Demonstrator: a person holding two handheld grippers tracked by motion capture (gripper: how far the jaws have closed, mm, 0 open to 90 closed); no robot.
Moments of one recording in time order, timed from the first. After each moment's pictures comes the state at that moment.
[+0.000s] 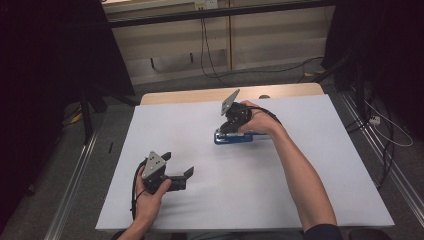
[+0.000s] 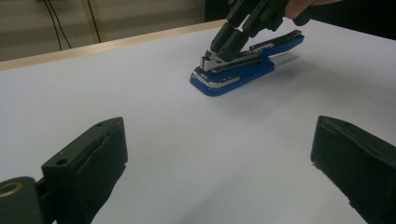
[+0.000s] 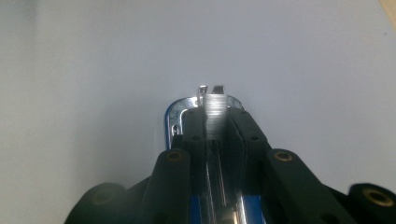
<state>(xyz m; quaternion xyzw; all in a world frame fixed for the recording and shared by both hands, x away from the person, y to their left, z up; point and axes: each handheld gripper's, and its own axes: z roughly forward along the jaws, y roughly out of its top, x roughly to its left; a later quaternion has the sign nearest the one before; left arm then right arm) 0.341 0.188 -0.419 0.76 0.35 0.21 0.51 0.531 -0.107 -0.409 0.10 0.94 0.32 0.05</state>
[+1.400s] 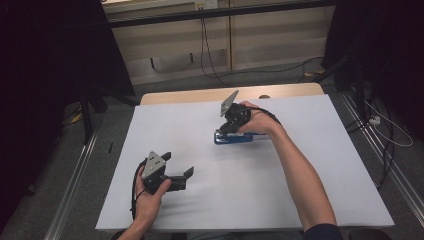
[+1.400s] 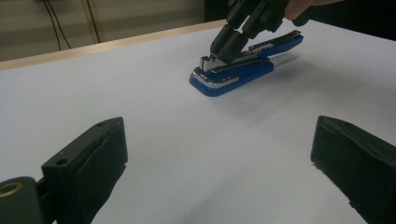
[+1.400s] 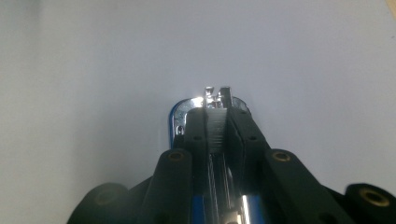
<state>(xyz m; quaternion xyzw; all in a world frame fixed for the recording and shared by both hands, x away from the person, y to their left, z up) 0.341 0.188 -0.419 0.76 0.35 0.21 0.51 0.530 -0.105 -0.409 0.08 0.94 0.32 0.05</state>
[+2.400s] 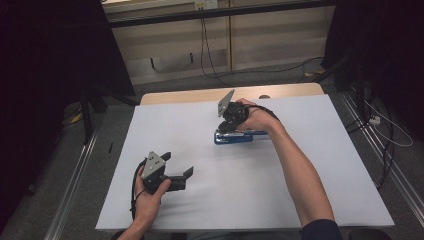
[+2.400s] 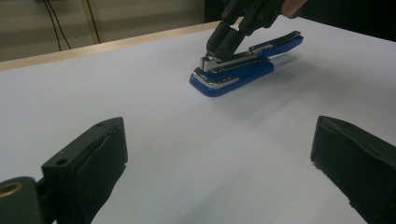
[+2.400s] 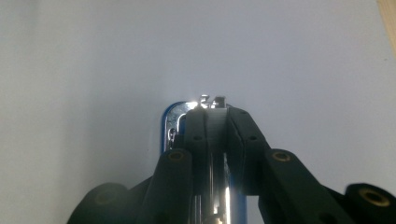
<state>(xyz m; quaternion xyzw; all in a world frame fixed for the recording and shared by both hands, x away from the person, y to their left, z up) 0.340 0.189 -0.419 0.76 0.35 0.21 0.51 0.534 -0.098 -0.403 0.04 0.95 0.30 0.07</state>
